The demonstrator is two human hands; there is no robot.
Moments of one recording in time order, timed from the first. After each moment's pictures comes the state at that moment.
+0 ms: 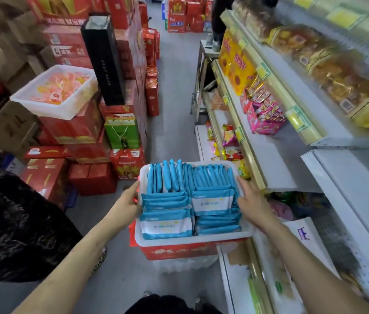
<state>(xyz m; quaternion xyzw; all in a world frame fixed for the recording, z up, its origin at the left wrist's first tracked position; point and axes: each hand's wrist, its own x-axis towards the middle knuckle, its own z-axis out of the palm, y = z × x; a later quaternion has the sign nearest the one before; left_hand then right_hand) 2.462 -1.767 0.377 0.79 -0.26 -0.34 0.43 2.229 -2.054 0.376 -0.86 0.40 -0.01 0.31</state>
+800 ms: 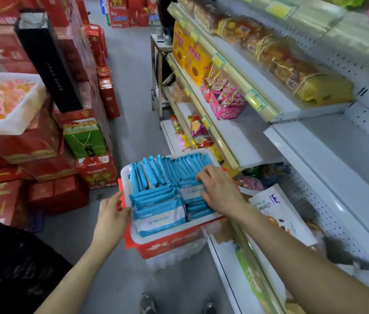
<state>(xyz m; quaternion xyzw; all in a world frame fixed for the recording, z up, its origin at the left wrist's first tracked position) 2.461 -1.740 0.350 0.84 -0.29 -0.22 0.41 2.246 -1.984 0.397 -0.97 0.25 -0.07 0.00</state>
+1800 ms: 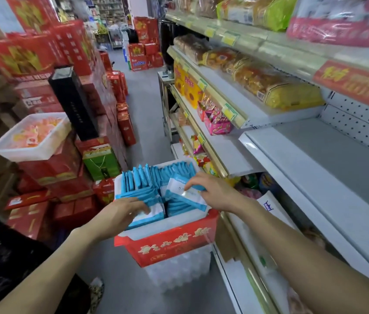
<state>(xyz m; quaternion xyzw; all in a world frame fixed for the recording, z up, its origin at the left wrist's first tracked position) 2.404 -1.759 0.419 0.73 -0.67 -0.09 0.10 2.160 -1.992 0.457 -0.95 0.19 -0.04 0.26</state>
